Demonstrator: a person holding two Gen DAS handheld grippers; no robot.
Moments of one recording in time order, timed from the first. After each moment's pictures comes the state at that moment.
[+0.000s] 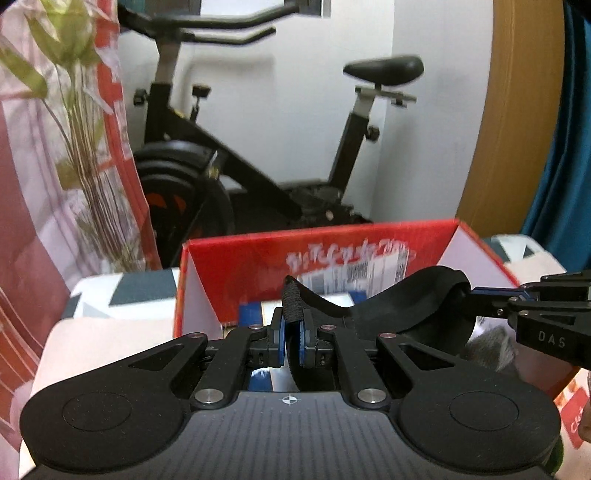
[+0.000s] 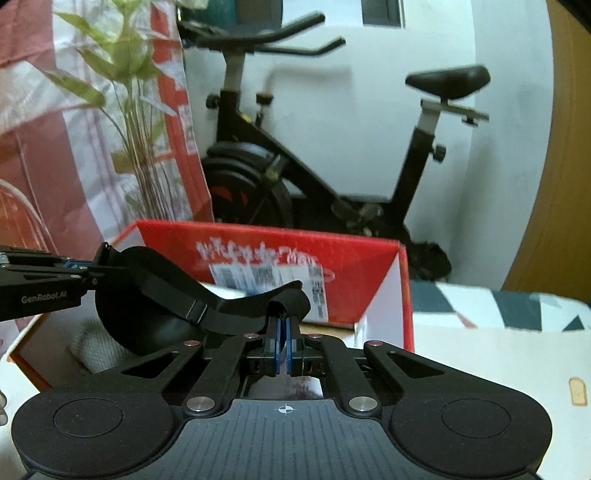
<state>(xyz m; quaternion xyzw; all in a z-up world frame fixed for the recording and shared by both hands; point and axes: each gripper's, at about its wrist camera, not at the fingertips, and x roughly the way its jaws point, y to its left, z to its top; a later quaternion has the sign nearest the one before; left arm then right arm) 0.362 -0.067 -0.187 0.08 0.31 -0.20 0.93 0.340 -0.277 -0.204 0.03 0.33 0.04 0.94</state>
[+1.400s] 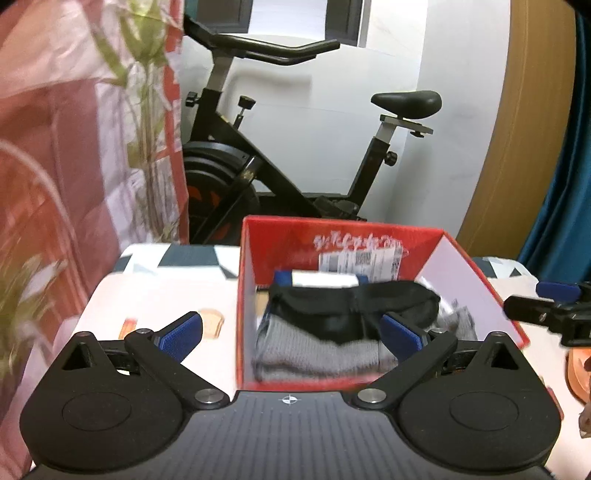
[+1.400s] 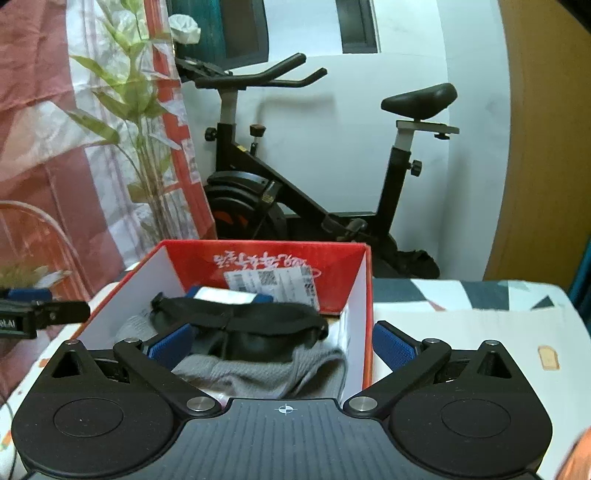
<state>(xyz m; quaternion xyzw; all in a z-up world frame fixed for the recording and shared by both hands) 0.285 -0.020 -0.158 0.03 0.31 -0.16 0.94 0.243 -0.288 -0.160 0.06 0.28 0.03 0.96</state>
